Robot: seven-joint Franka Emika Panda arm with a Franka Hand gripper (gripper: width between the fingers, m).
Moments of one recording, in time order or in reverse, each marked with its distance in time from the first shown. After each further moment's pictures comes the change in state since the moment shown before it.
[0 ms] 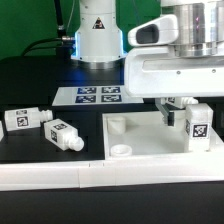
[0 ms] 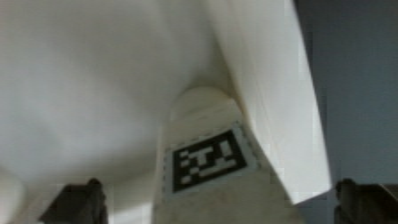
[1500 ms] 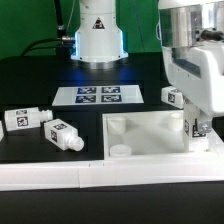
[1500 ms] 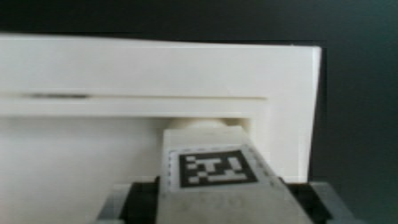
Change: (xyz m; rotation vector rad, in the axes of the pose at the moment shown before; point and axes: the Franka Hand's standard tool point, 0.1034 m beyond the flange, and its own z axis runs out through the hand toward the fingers) arm 0.003 0.002 0.001 0.044 -0.043 1.521
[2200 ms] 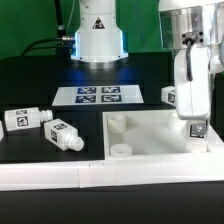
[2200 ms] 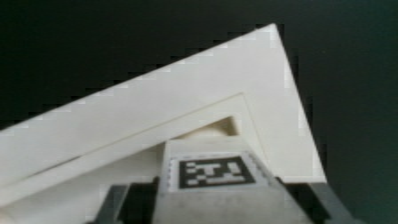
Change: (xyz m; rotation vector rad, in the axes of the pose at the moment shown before) arm -0.002 -0.001 0.002 0.014 0.006 0.336
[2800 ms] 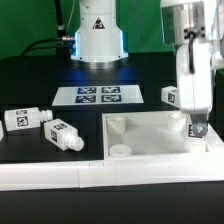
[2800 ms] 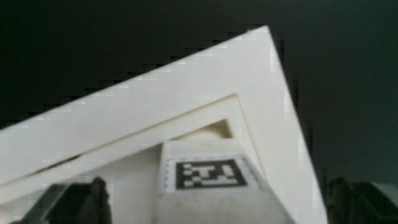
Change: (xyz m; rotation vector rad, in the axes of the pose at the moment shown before) arm -0.004 0.000 -0.017 0.025 -0.015 -0.070
